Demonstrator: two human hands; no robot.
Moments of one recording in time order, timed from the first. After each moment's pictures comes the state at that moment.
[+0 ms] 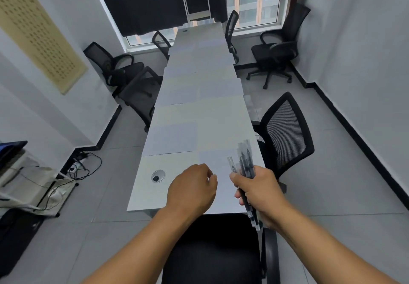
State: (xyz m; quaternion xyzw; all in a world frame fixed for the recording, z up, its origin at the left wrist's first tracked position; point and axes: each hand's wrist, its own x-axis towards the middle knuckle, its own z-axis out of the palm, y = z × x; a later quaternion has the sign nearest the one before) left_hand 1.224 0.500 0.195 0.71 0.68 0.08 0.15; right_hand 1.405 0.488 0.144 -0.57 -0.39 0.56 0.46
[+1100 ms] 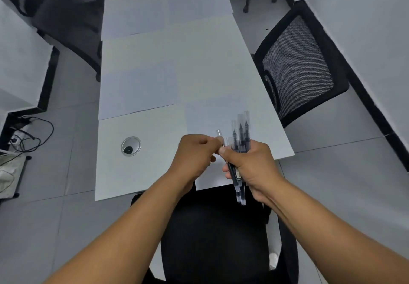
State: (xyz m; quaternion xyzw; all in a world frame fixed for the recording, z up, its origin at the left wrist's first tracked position) left_hand 1.190 0.607 0.037 0.52 0.61 0.20 0.56; right_hand 1.343 0.550 0.007 -0.60 -0.25 0.59 0.47
